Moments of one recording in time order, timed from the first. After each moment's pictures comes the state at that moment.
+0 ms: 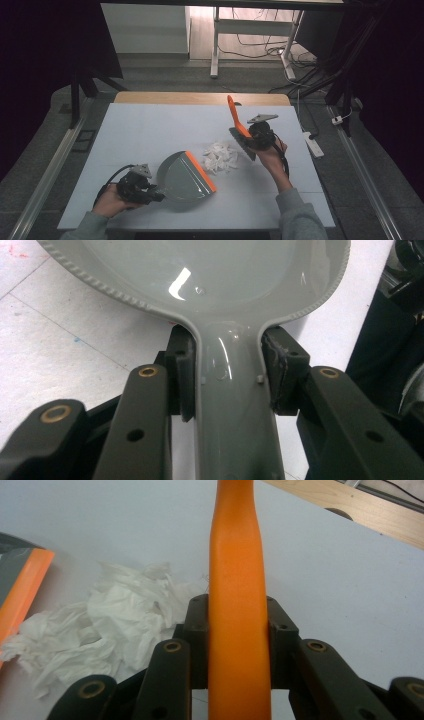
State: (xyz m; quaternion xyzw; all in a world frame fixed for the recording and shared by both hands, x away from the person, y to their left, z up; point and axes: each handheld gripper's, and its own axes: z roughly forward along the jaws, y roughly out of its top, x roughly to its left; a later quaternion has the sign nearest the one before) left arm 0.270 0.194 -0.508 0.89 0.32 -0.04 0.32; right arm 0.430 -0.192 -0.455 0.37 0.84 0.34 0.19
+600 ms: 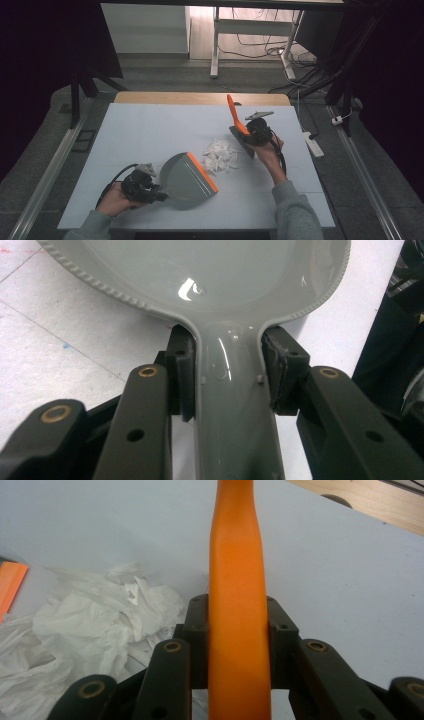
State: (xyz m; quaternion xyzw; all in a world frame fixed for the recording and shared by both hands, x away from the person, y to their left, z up) left arm 0.277 0.186 -0.512 0.89 0.32 -0.05 0.31; right arm 0.453 -0.188 -0.471 0.38 0.84 0.33 0.18
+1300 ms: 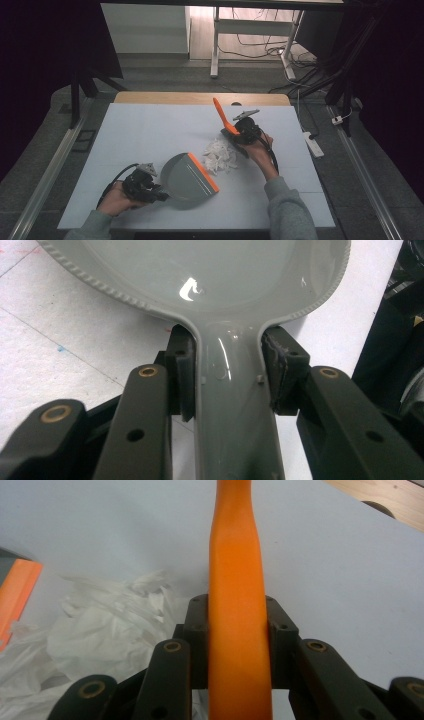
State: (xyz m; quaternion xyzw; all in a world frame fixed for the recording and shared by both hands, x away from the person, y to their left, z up) left arm 0.278 0.184 -0.513 0.89 0.32 -0.06 0.31; right arm 0.460 -0.155 -0.477 0.35 0.87 0.30 0.17
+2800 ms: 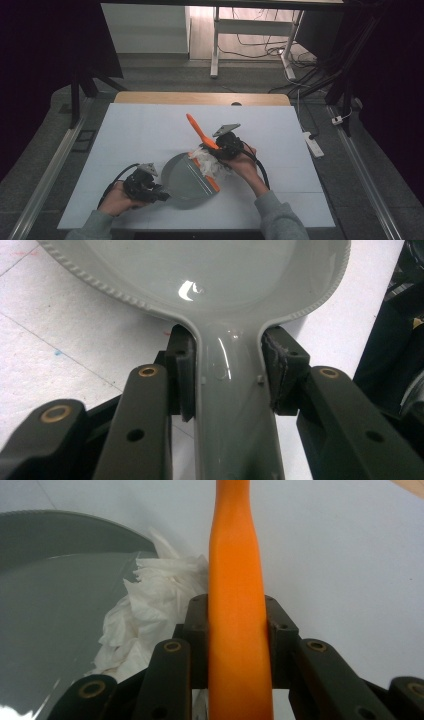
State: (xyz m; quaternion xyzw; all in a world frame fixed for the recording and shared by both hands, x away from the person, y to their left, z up) left arm 0.280 0.182 -0.515 0.89 0.32 -0.06 0.31; right arm 0.405 -0.105 -0.483 0.26 0.89 0.34 0.14
